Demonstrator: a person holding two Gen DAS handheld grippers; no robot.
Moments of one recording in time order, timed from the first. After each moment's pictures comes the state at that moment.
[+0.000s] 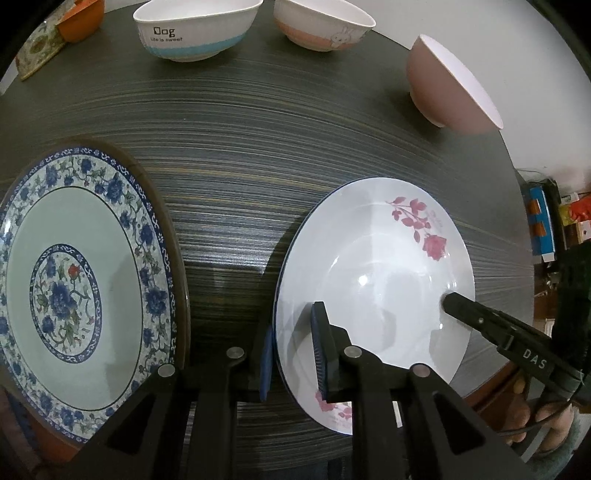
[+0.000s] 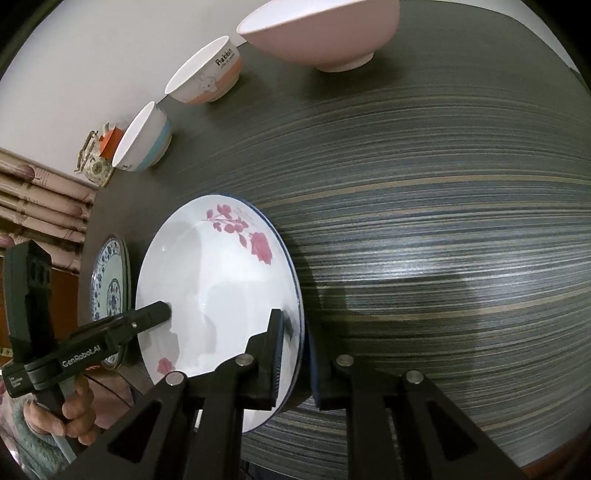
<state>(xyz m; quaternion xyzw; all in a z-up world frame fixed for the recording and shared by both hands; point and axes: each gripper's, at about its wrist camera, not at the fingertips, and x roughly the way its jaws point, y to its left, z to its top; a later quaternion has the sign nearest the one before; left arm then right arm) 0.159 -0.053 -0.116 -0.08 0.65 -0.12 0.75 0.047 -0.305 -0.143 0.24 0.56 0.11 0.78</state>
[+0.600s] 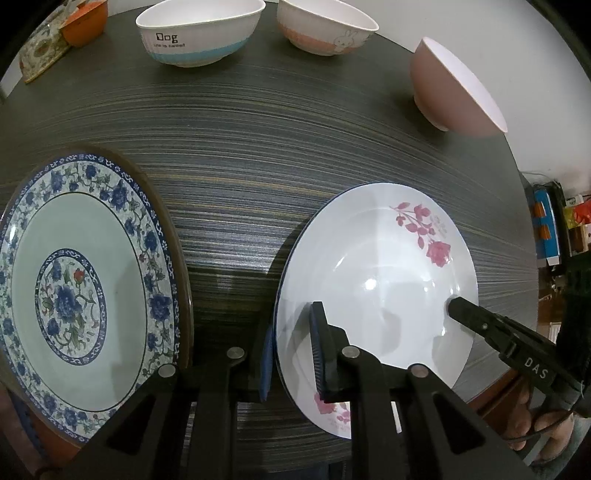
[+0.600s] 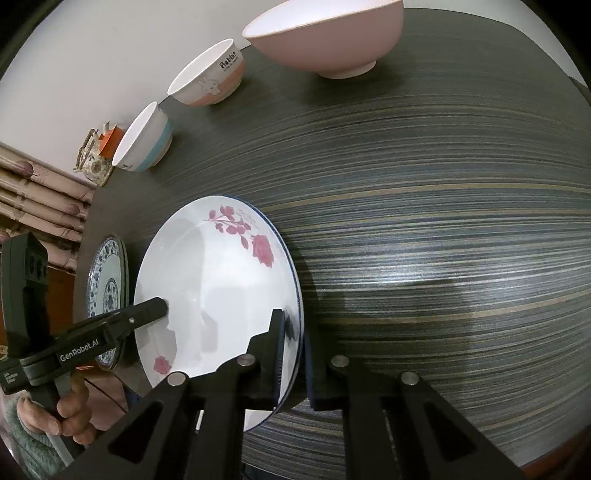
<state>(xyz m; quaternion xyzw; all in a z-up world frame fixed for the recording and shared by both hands) 0.160 -0.057 -0.117 -0.07 0.65 -0.12 0.75 0.045 -0.302 -0.141 0.23 0.56 0.11 0.79</state>
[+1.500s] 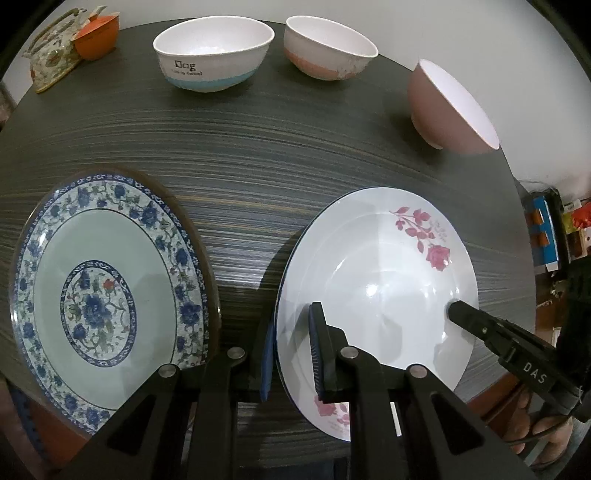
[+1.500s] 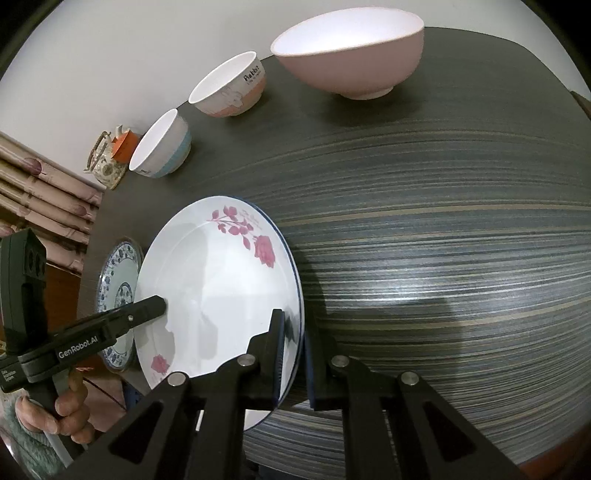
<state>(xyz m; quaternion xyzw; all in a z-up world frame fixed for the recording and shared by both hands) 0.152 -0.028 -0.088 -0.07 0.62 -0.11 0.77 0.043 -0.295 -0.121 0.23 0.53 0.11 0.81</state>
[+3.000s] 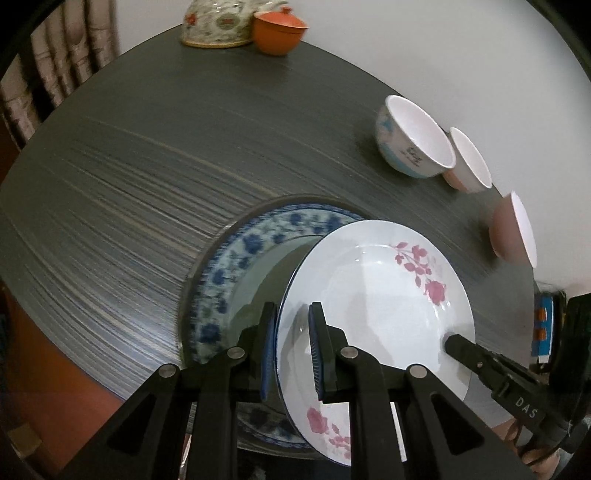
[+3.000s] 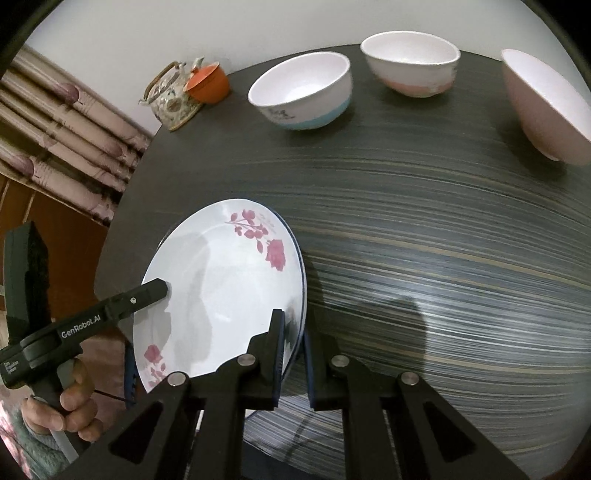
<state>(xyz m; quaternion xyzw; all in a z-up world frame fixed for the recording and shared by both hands) 0.114 0.179 -0.052 -0.19 0.58 0.01 0.79 0.084 -0.124 -0.081 0.14 0.55 0.20 0.80</state>
